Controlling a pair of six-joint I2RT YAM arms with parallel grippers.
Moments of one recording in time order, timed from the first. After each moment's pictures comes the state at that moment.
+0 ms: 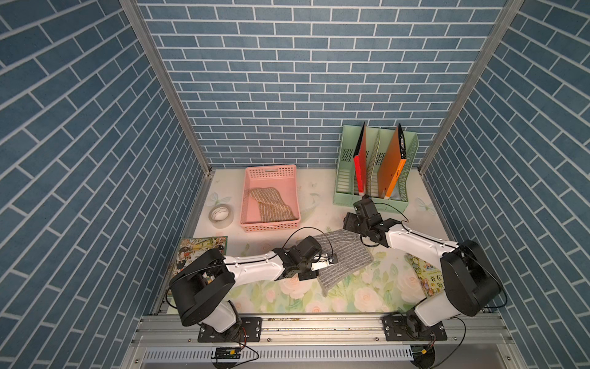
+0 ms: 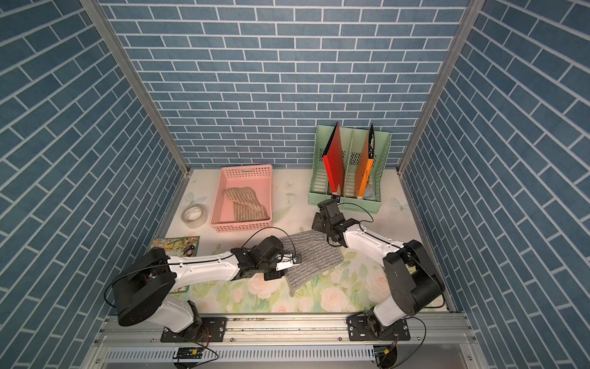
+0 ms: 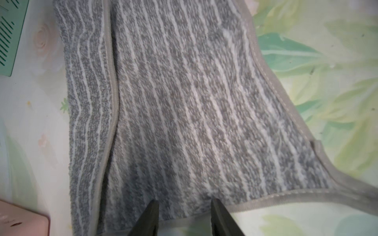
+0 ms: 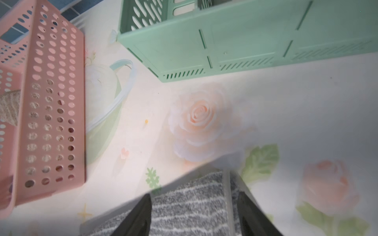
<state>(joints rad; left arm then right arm) -0.96 1.55 0.74 -0.15 0.01 0.53 0.60 1.51 0.85 -0.21 0.14 0.67</state>
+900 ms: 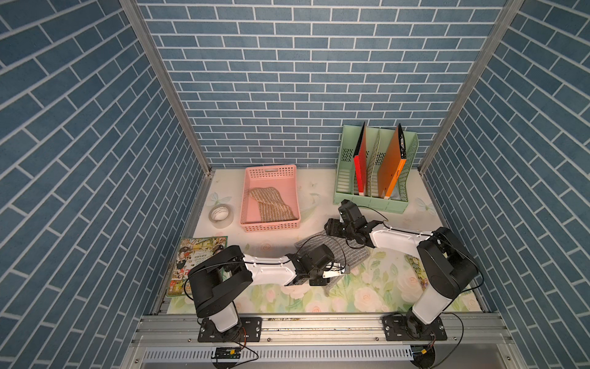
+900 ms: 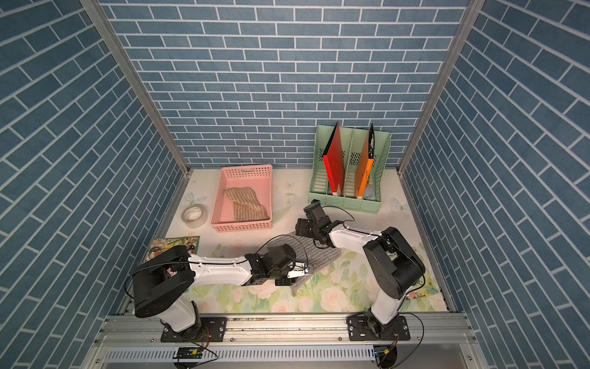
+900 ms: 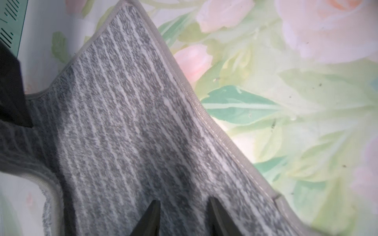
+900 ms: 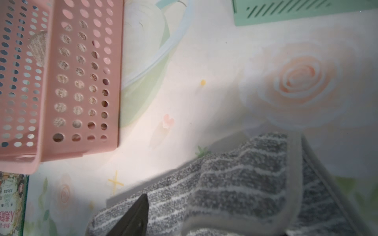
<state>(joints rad) -1.08 1.66 0.76 -0.05 -0.02 0.58 0.69 1.72 0.96 -0.07 -0.03 0.68</state>
